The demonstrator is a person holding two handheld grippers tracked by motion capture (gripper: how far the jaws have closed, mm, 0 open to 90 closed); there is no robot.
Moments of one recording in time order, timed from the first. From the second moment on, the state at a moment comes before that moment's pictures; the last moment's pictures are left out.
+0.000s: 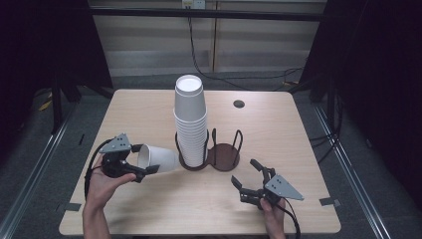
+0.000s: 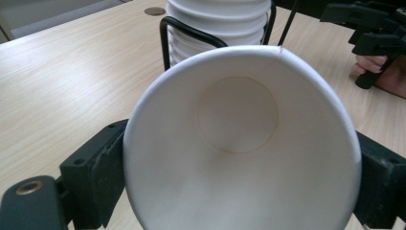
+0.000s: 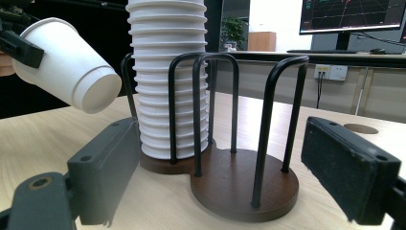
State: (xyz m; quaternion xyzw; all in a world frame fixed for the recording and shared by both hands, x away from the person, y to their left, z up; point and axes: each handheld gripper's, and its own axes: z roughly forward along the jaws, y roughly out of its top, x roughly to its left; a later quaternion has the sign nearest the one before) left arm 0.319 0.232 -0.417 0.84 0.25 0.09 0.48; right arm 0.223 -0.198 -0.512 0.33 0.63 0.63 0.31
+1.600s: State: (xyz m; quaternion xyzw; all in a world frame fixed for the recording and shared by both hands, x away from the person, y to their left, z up) left arm 0.395 0.202 -0.402 0.92 0.31 0.09 0.21; right arm 0.223 -0.198 -0.512 0.33 0.63 0.63 0.31
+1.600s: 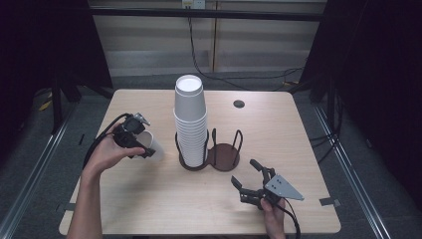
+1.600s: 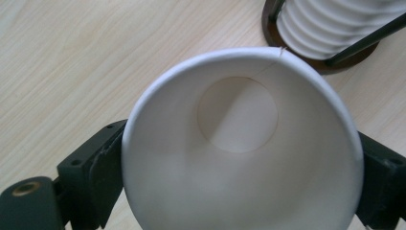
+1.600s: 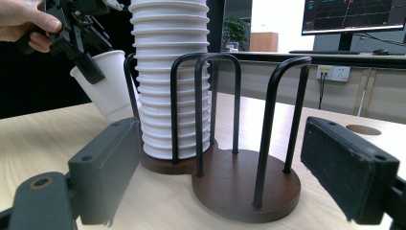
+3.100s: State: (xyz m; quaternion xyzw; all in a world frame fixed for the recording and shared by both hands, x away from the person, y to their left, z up) left arm 0.409 0.182 -0.442 0.94 0.30 0.06 0.17; right arm 0.223 -0.198 -0.512 0.33 0.63 0.63 0.31
